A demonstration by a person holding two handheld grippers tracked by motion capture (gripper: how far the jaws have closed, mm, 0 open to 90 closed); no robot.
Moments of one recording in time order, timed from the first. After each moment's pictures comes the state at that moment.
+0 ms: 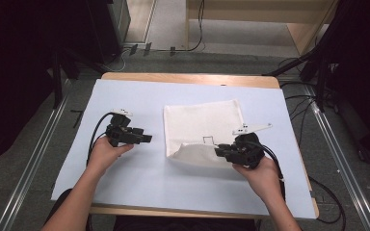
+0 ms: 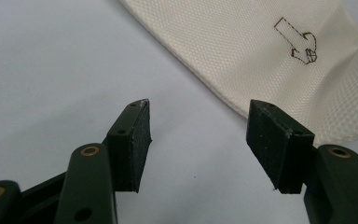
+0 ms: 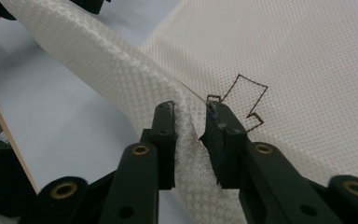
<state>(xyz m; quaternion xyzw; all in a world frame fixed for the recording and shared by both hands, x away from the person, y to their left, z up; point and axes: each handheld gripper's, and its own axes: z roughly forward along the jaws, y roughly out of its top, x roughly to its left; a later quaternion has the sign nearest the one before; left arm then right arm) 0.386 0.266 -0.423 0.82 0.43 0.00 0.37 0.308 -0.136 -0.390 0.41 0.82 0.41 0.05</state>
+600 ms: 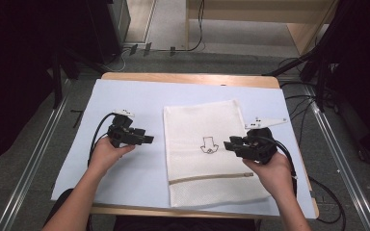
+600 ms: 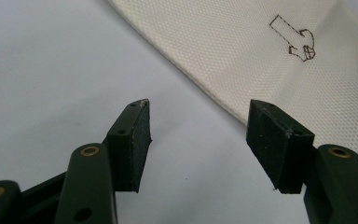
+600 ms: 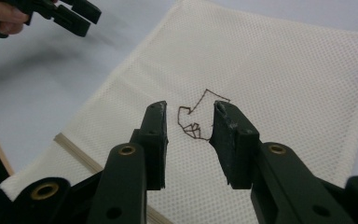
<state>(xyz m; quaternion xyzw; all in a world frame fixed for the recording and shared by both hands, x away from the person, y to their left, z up) 0.384 0.259 -0.423 0.83 0.42 0.00 0.37 0.309 -0.159 -0.368 0.41 0.81 0.41 0.08</state>
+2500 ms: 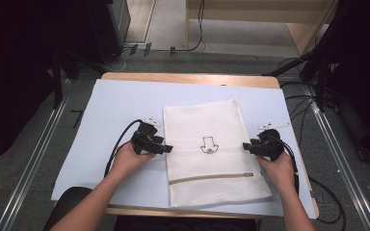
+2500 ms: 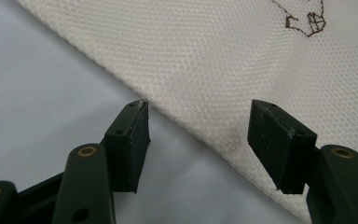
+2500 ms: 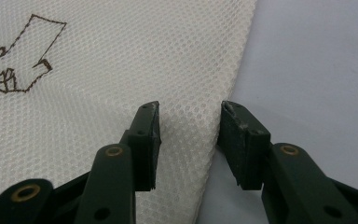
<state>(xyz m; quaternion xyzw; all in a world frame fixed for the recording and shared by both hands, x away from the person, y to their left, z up) 0.379 0.193 -0.450 0.87 0.39 0.01 0.32 0.364 -0.220 -0.468 0.51 0.79 0.33 0.10</state>
